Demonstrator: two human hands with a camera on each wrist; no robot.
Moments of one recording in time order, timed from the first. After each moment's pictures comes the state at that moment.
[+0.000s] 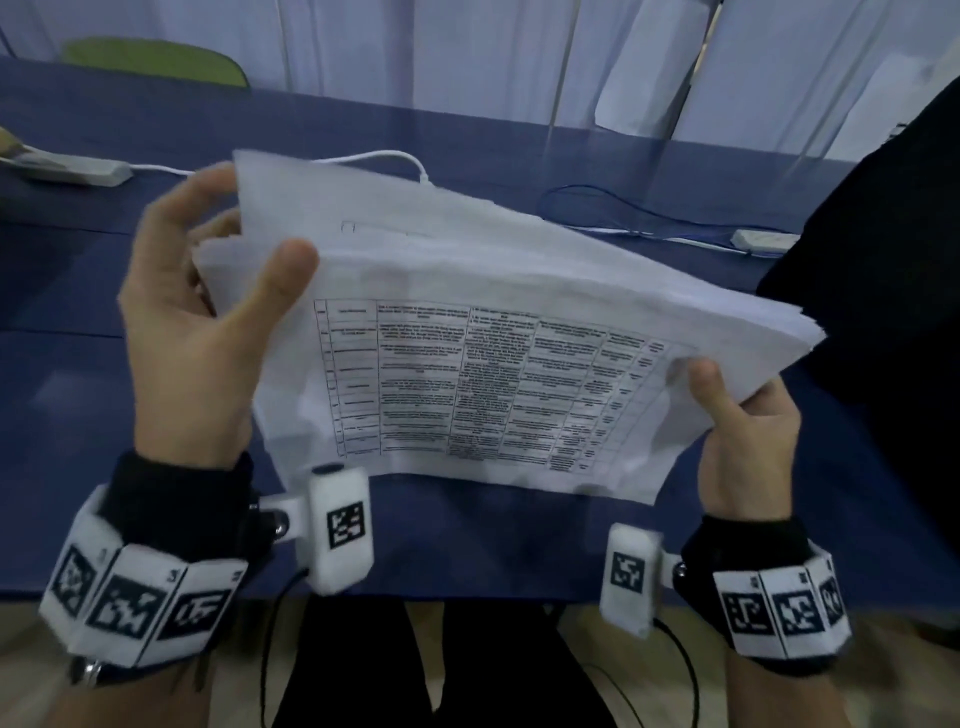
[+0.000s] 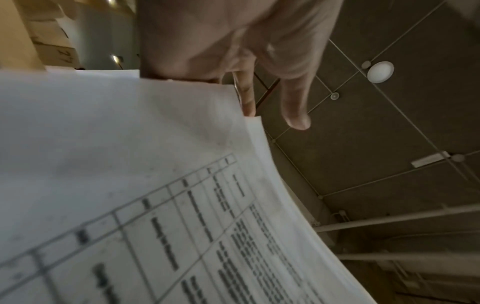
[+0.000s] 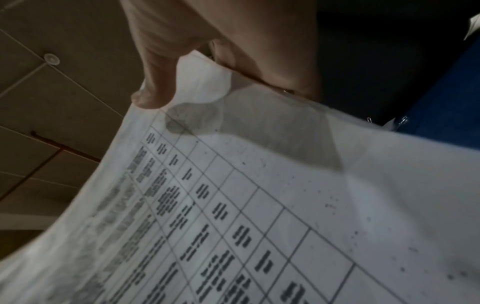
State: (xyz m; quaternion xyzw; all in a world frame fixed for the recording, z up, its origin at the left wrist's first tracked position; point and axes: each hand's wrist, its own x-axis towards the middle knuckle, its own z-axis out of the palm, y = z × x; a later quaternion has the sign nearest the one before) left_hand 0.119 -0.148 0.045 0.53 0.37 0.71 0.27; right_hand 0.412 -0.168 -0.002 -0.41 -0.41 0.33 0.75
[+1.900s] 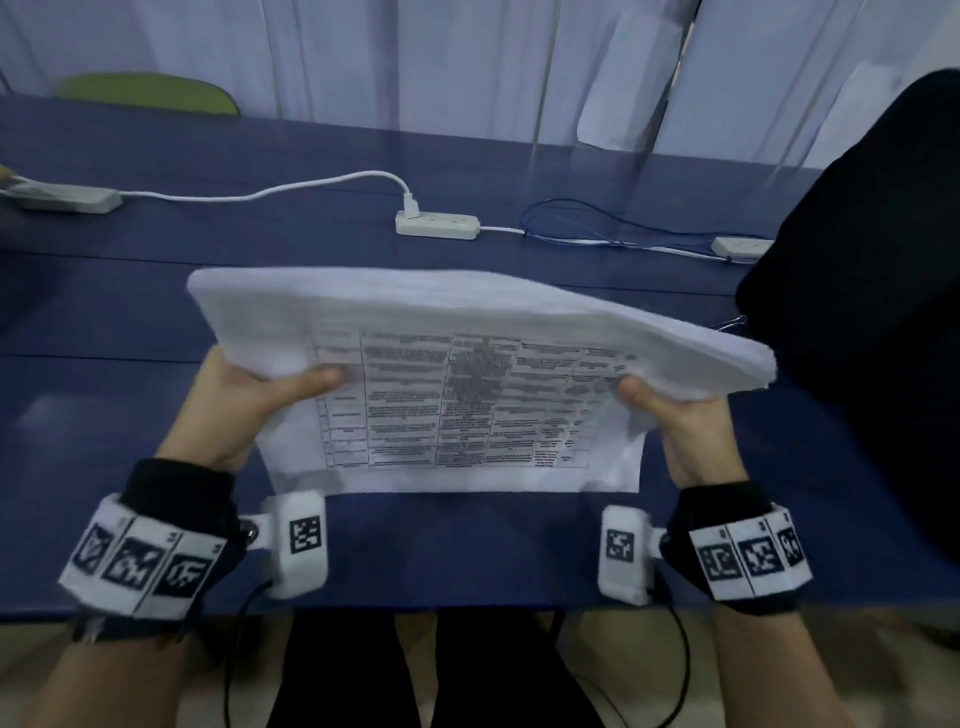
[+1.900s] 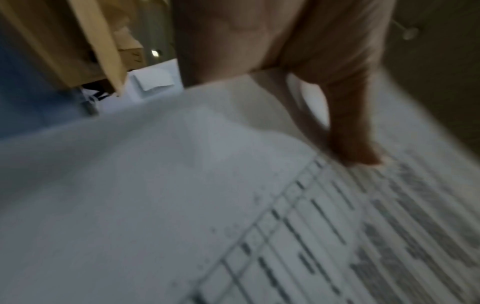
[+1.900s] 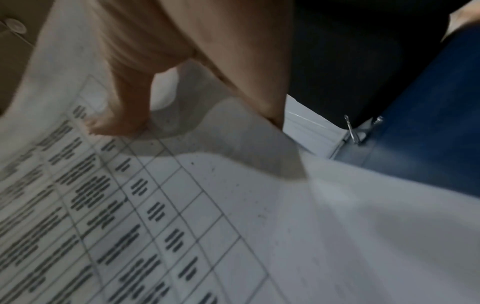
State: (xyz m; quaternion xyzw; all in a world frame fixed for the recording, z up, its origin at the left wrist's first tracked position) left_hand 0.104 -0.123 -0.007 0.56 0.38 0.57 0.46; right_hand 0.437 -0.144 -0.018 -0.41 -0.51 0.40 0.65
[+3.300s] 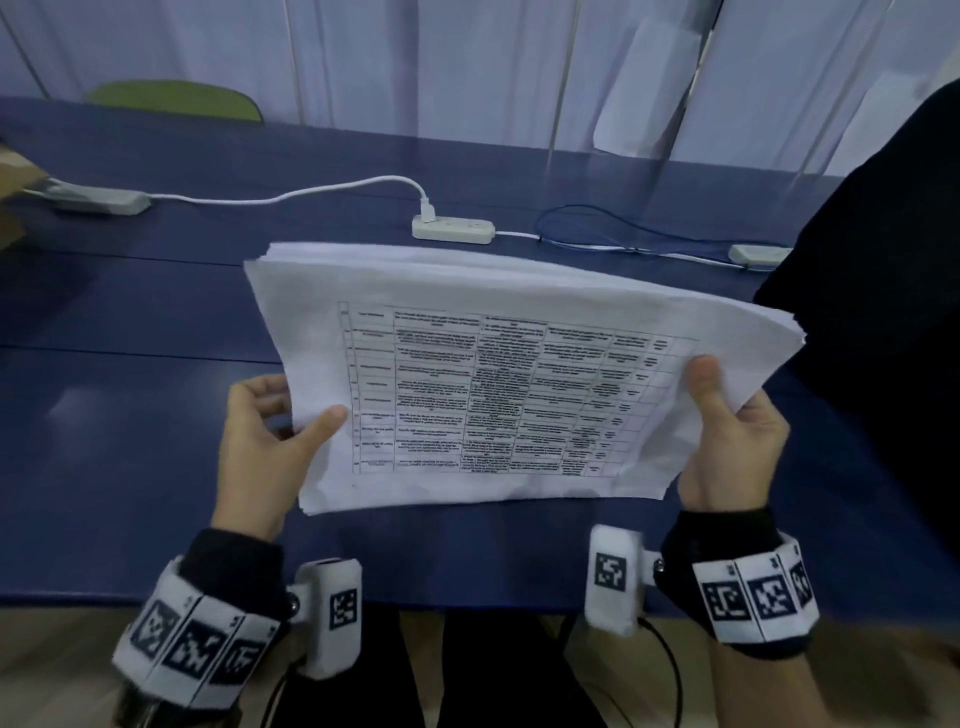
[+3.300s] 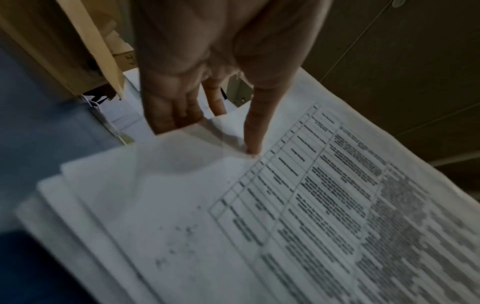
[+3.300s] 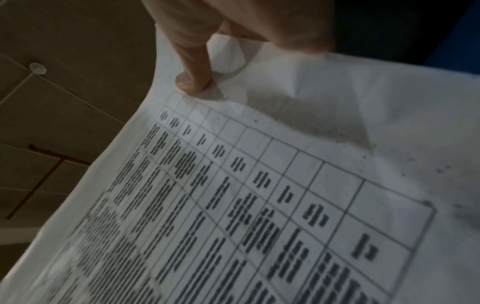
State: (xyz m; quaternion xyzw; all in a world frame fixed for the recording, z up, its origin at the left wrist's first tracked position) left_hand 0.122 -0.149 -0.049 0.44 0.57 0.60 0.33; right_hand 0.415 -0.162 -0.009 -0.42 -0.31 0.34 0.79
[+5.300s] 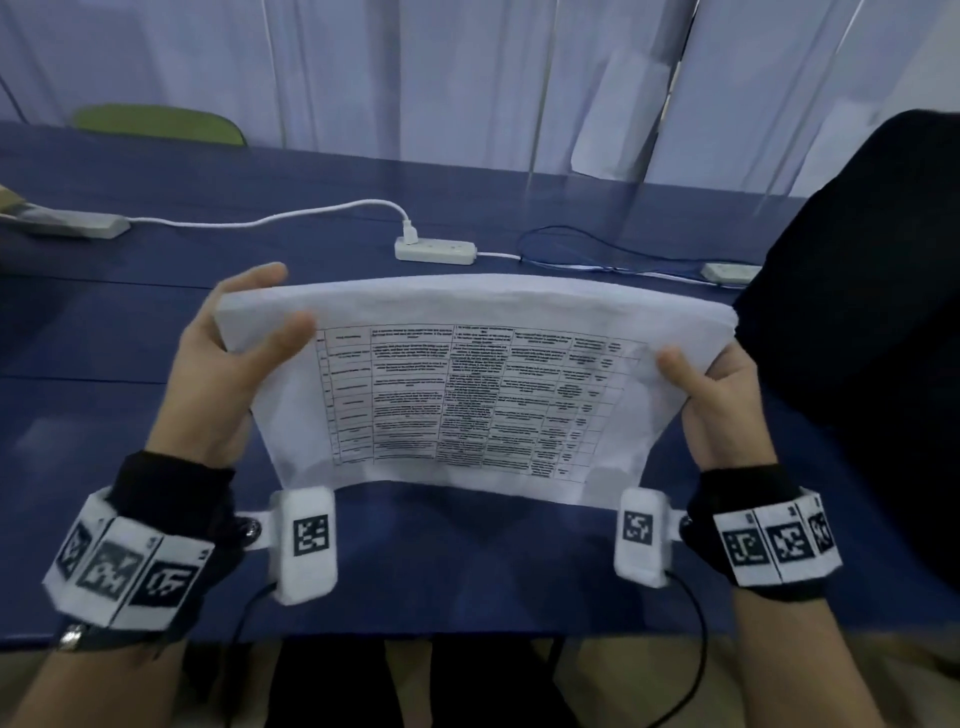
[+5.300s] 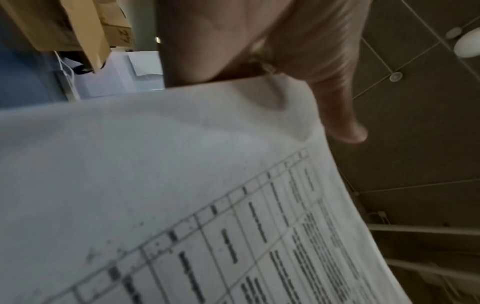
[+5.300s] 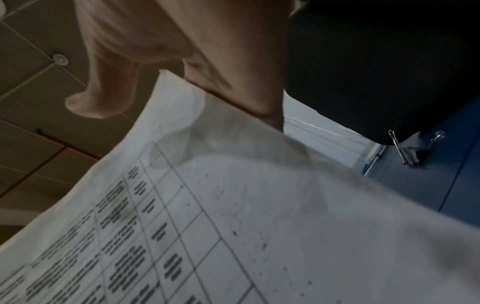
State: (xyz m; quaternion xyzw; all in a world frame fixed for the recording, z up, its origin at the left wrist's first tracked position) left_hand 0.113 -0.120 0.023 0.52 0.35 0.66 0.42; right_hand 0.446 -0.132 0.016 -0.35 -0.48 0.40 0.70
